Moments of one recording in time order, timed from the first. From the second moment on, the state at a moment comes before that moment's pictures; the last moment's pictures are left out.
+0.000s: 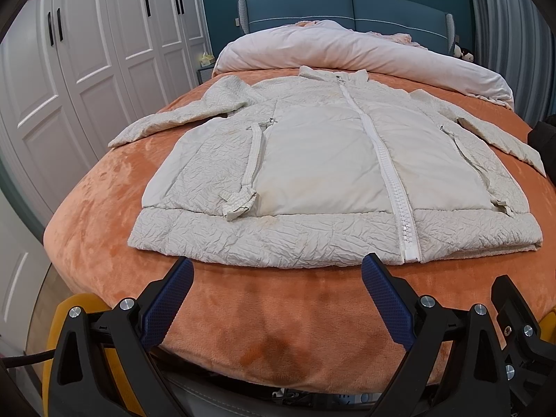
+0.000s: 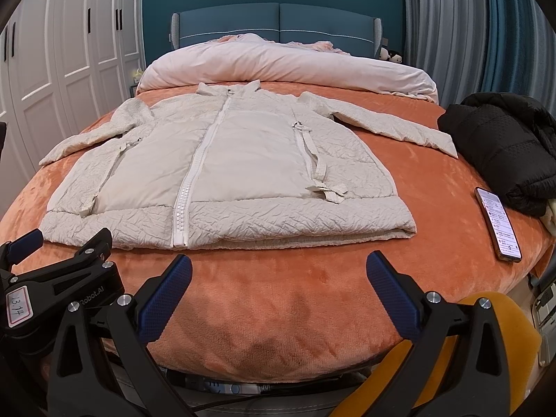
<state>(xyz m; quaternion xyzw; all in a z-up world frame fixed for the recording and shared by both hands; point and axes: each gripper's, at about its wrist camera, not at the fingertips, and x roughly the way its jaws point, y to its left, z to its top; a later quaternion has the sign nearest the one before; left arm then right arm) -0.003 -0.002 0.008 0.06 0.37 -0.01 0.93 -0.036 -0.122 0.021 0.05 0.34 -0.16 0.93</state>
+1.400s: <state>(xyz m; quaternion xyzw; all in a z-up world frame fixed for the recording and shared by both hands) 0.044 0.052 0.018 0.00 0.39 0.04 0.92 0.007 -0.186 0.020 0.11 0.34 -0.14 0.92</state>
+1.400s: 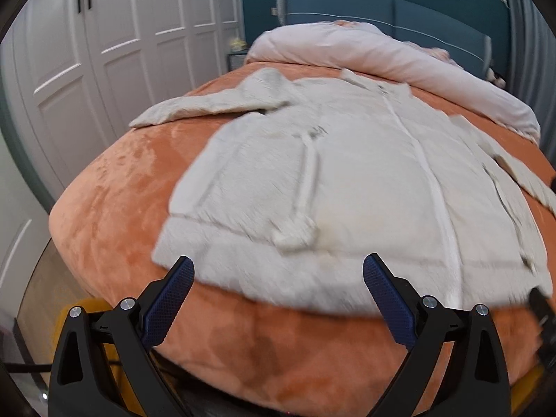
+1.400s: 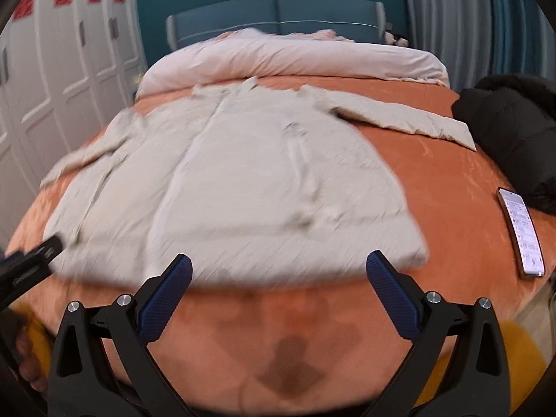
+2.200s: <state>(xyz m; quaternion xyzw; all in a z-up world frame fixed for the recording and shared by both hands) 0.185 0.036 -0.006 0.04 0.41 0.08 0.91 0.178 -0.560 -0.052 0.38 0.30 -0.35 0.80</state>
